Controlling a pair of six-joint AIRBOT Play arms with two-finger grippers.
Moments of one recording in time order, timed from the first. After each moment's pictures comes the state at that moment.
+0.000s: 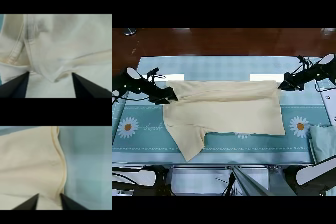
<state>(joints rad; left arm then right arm) 0.15 -1.60 1.19 1.16 -1.15 -1.40 -0.26 -1.83 1.57 -1.05 1.34 1.41</state>
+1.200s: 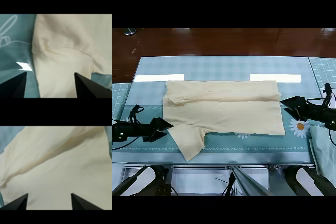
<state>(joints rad) 0.54 -1.06 0.44 0.87 -1.20 -1.21 -0.47 -0.94 0.54 -0.54 1.09 1.15</state>
